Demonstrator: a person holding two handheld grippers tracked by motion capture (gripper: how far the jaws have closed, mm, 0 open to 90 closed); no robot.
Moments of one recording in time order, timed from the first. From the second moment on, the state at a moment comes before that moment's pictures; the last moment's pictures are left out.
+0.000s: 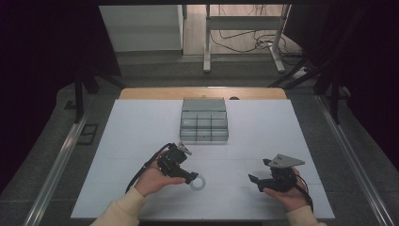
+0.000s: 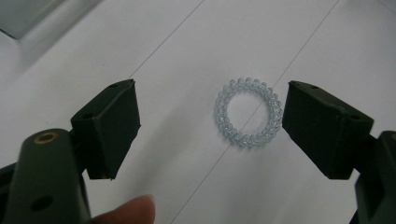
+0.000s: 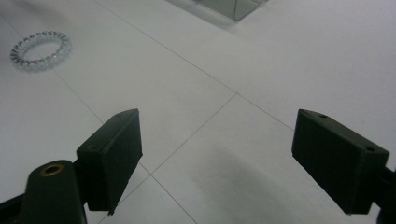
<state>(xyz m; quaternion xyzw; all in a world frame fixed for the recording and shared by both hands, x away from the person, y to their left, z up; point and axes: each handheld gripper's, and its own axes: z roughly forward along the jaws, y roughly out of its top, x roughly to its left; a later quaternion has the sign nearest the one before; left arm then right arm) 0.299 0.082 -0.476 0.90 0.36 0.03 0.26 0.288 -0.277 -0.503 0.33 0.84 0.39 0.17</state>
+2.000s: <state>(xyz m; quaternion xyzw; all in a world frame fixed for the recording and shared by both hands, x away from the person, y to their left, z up) 0.299 0.054 -0.509 0.93 0.31 0.03 0.20 0.288 -0.277 -0.504 0.33 0.85 0.38 0.17</state>
